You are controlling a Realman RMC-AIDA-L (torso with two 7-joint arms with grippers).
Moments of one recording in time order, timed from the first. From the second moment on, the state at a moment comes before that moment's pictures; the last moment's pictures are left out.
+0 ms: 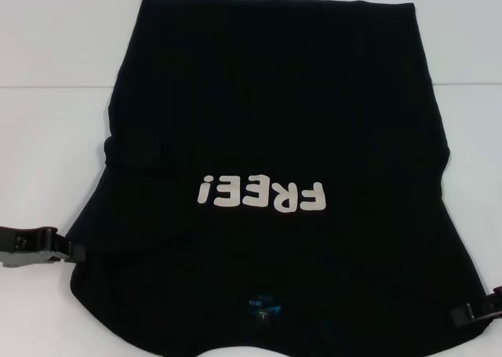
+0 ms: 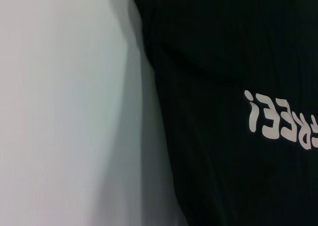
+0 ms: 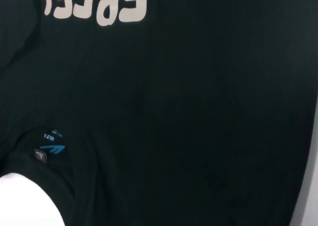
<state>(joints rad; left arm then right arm) -0.55 -1.92 0.58 0.68 2.45 1.53 -2.36 0.57 1.95 -0.70 -0.71 -2.56 -1.62 2.31</state>
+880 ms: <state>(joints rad) -0.55 -1.90 0.55 0.67 2.44 1.63 -2.31 0.58 1.92 -0.70 -0.71 -2.56 -1.68 2.27</state>
